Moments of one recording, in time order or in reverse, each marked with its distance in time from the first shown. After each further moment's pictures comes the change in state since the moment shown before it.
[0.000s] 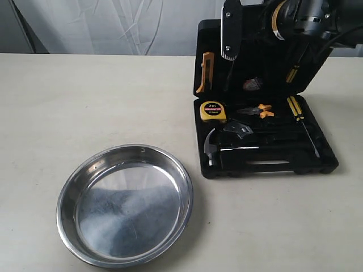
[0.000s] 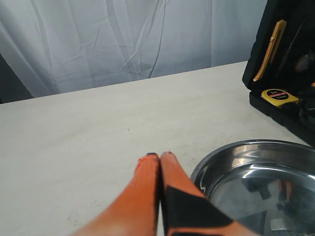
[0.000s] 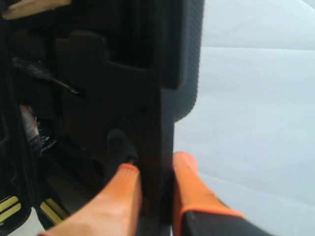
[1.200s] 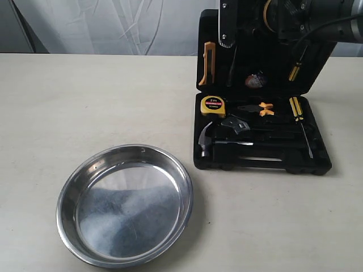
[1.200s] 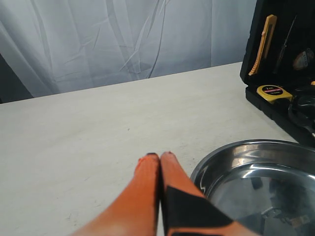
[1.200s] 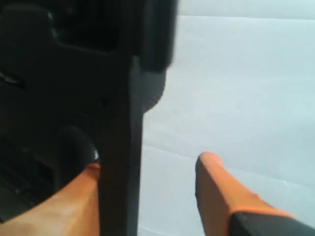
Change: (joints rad) left arm 0.000 0.000 0.000 0.000 0.000 0.000; right arm 0.000 0.118 -0.104 -0.420 0.118 0.386
